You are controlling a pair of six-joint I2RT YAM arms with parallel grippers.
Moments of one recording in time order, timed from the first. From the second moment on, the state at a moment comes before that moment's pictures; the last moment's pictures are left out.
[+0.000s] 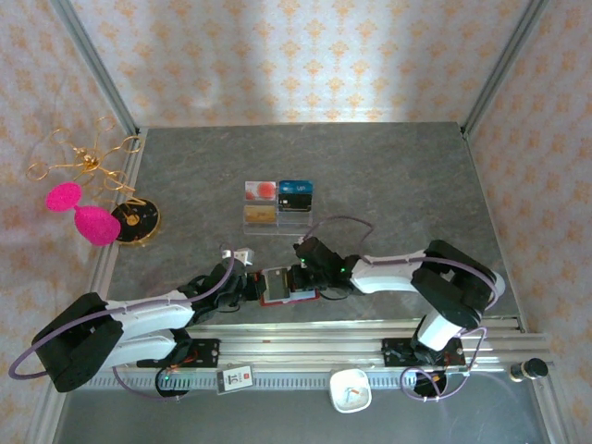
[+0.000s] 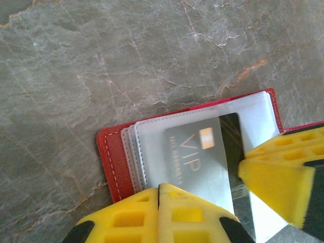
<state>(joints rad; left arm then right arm) -0.74 1.11 0.18 0.19 0.04 -0.85 0.98 1.60 0.68 0.06 -0.16 0.83</state>
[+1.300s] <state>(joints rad) -0.79 1.25 0.26 0.25 0.10 -0.83 0.95 1.56 0.61 0.12 -0.19 0.84</state>
